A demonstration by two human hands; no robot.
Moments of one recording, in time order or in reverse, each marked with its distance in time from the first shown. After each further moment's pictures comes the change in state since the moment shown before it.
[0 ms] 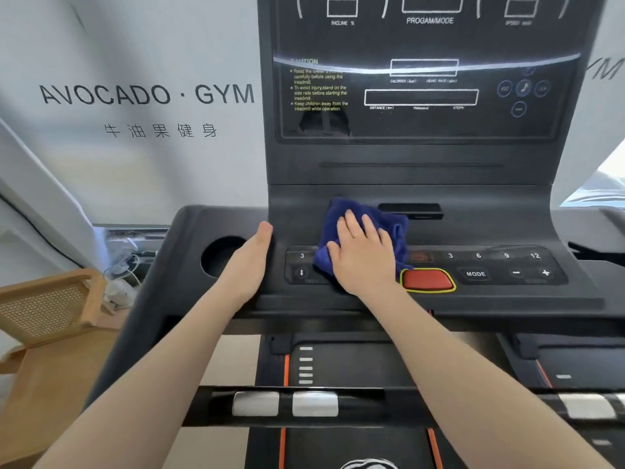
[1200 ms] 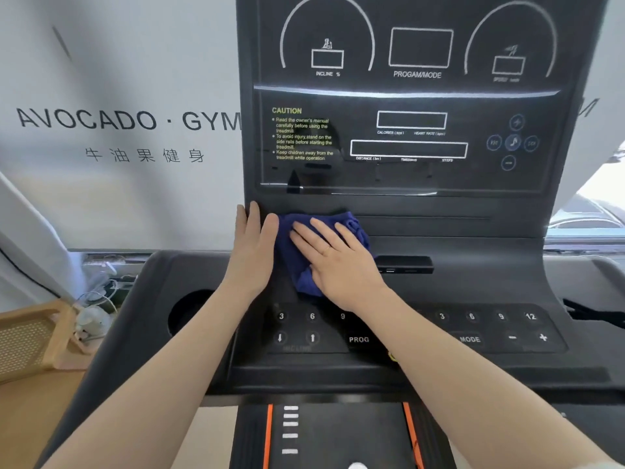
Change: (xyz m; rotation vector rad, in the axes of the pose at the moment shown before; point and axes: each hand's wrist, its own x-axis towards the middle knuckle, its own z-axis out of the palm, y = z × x) left_hand 0.068 0.068 0.023 0.011 0.197 0.328; right_hand 0.075 0.028 -0.009 -0.230 0.167 -0.385
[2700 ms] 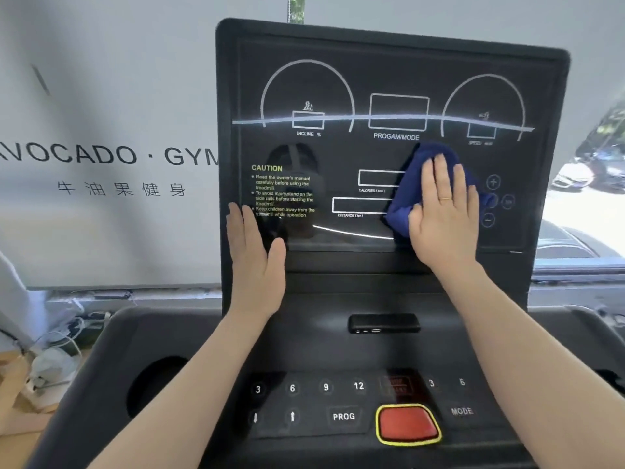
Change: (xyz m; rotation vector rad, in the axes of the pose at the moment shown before) left_hand 0.040 0.044 0.027 0.099 0.185 0.251; right_hand 0.030 0.169 -0.053 -0.050 0.301 0.588
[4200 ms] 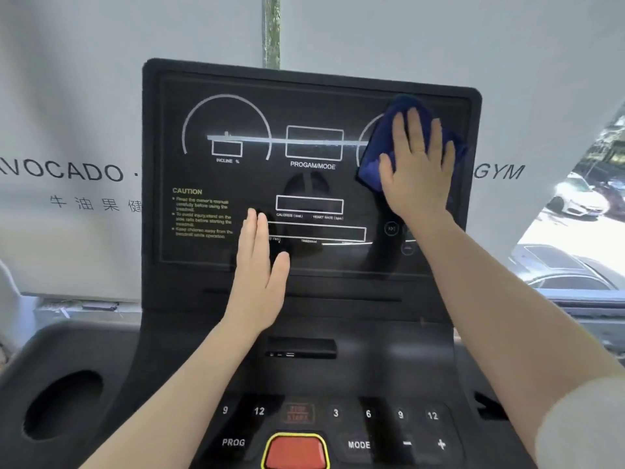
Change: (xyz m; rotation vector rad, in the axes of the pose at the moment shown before) left_hand -0.015 0.080 0.084 0.079 -0.028 0.201; right_hand 0.105 0.077 -0.031 0.088 0.097 -0.046
